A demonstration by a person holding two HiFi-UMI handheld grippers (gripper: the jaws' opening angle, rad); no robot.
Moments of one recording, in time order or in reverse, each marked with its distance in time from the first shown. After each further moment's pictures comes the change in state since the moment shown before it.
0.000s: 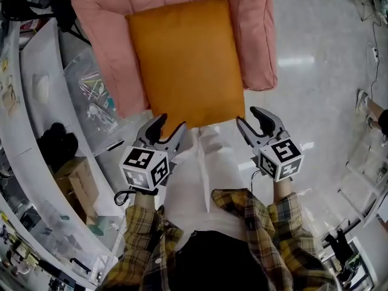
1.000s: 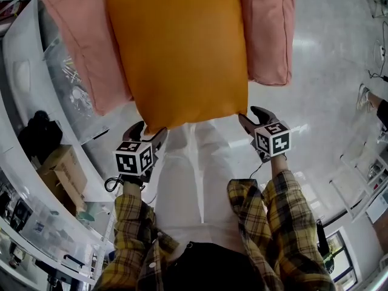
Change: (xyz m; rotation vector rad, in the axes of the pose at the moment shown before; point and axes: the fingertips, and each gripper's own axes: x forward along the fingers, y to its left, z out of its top) left arm 0.058 0.103 -0.174 -0.168 0.386 0.141; right arm 0.090 -0.094 -0.193 0.151 0.390 0.014
